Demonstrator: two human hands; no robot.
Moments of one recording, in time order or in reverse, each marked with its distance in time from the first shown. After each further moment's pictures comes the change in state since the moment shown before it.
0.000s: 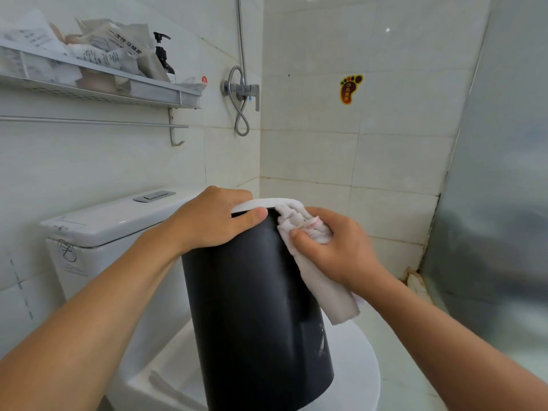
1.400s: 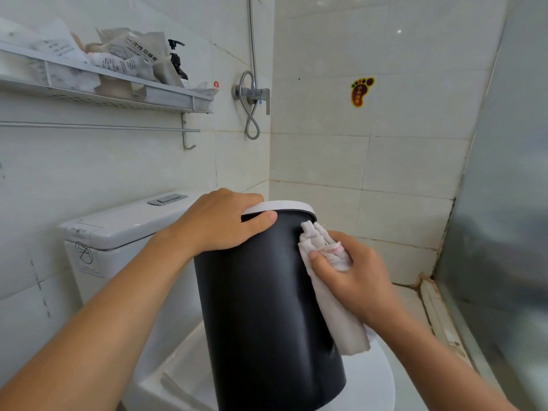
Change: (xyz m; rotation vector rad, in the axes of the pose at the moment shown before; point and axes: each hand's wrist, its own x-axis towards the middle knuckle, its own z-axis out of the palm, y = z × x) left_hand -0.003 0.011 -0.012 0.215 -0.046 -0.036; right_hand -0.027 0.015 0.012 0.082 0.039 0.077
